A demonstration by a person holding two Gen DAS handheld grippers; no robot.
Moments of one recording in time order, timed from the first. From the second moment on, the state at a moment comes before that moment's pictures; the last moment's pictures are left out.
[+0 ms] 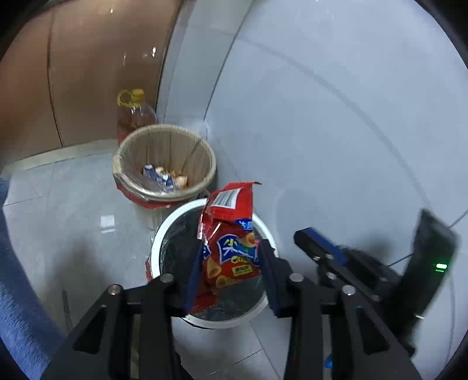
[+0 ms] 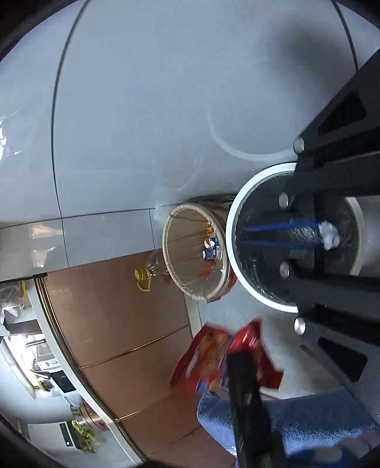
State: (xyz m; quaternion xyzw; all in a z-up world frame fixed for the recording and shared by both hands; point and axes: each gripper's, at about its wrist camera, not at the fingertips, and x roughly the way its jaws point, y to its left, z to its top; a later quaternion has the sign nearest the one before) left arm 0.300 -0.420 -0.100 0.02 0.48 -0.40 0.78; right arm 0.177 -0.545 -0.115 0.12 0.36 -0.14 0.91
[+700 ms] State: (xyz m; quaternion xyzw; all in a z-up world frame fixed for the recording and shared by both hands) left arm 0.284 -0.377 -0.066 0.00 0.46 -0.36 0.81; right arm 0.158 -0.536 -0.079 0.13 0.32 -0.15 0.93
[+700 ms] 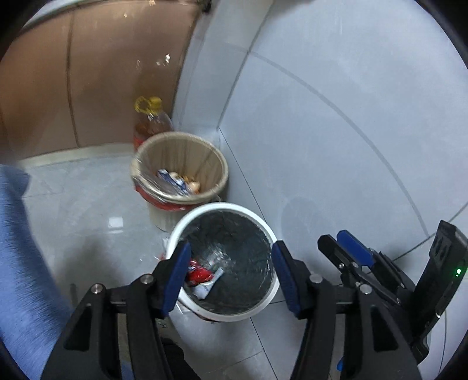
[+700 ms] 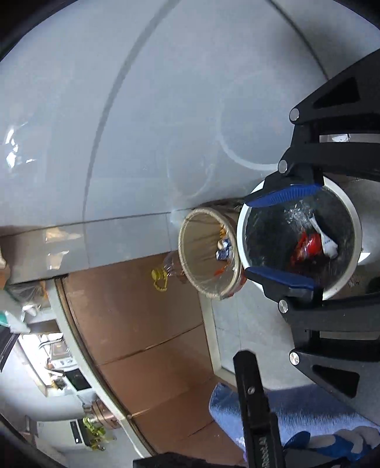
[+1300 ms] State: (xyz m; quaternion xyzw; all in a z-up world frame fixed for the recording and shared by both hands) left arm 0.160 -0.181 0.045 -0.02 0.31 -0.24 0.92; right arm 0.097 -0.425 0.044 0.09 0.24 -0.01 0.97
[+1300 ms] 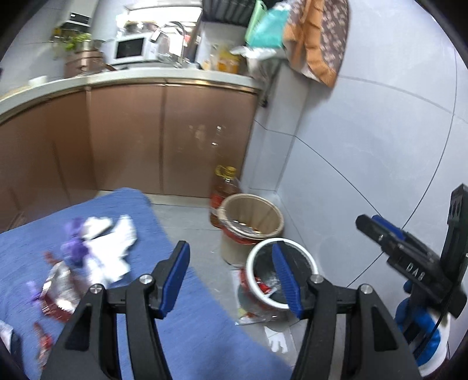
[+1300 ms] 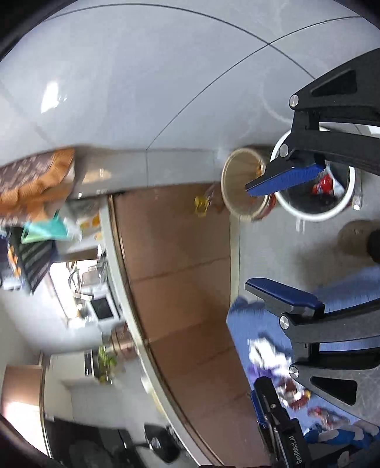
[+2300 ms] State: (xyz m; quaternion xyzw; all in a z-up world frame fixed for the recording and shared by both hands) left arm 0.023 0.131 0.027 -0.08 0.29 0.01 0.95; right arm 0.064 -0.256 0.077 0.04 0.25 0.22 0.94
